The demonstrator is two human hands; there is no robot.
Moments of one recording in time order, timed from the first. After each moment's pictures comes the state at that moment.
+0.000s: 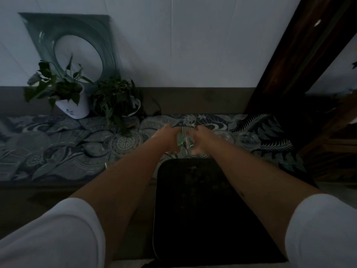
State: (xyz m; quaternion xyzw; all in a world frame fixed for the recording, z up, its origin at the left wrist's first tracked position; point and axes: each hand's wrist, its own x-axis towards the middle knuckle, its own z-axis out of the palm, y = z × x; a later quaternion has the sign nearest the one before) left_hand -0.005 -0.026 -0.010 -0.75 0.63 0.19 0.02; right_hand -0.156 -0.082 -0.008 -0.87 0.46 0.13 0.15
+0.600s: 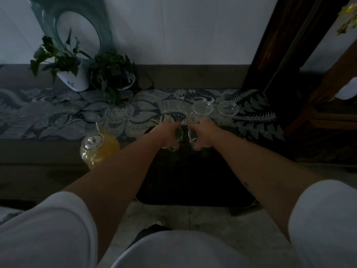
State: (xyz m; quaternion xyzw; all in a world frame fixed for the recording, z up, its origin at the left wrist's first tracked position) left_hand -0.131 0.069 -0.029 -0.76 0.62 0.21 0.03; right_hand -0.294 -0.003 -0.021 -0.90 0.39 0.12 0.13
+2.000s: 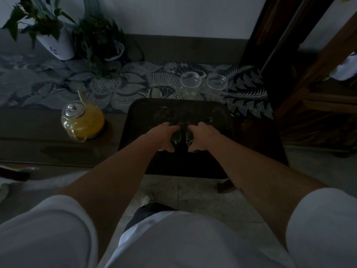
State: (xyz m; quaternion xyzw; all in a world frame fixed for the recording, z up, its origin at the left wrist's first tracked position) left_hand -0.205 0.113 -0.093 -0.72 0.64 0.26 0.07; right_hand -0.364 0.033 -0.088 -0.86 0.42 0.24 0.17
